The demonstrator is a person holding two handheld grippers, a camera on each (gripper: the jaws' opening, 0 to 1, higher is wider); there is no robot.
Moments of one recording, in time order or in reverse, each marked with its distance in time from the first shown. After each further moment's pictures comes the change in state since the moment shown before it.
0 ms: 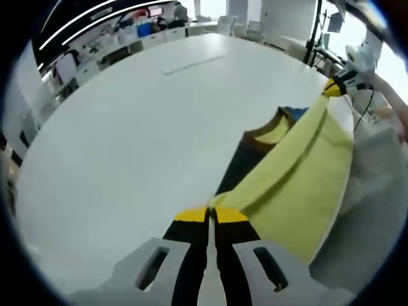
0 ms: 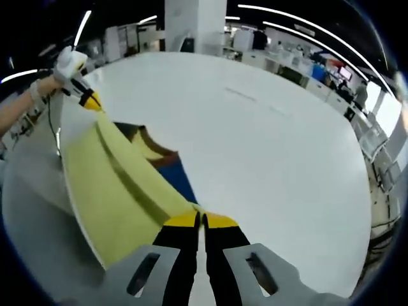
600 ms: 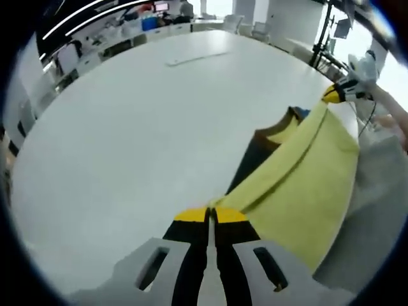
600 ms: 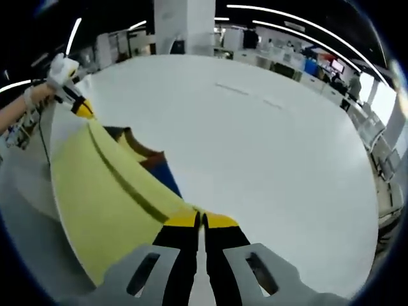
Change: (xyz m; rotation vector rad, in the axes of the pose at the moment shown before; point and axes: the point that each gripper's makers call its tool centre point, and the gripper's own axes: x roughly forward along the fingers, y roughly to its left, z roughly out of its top) left arm 0.022 0.008 -0.008 -0.051 0.021 -0.023; right arm 0.033 -0.016 -0.011 0.067 -0.012 -0.019
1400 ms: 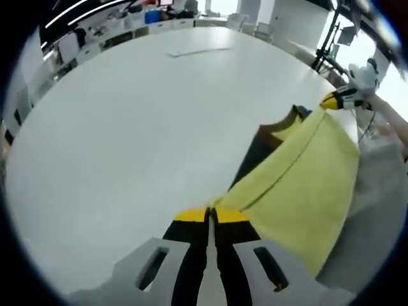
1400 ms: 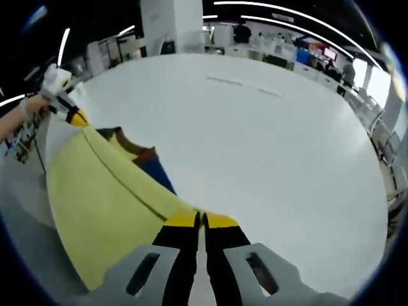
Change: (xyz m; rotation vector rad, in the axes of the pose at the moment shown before) left arm 0.010 -0.001 -0.009 -0.045 0.012 -0.035; right arm 0.012 0.000 -0.010 0.079 0.000 -0.004
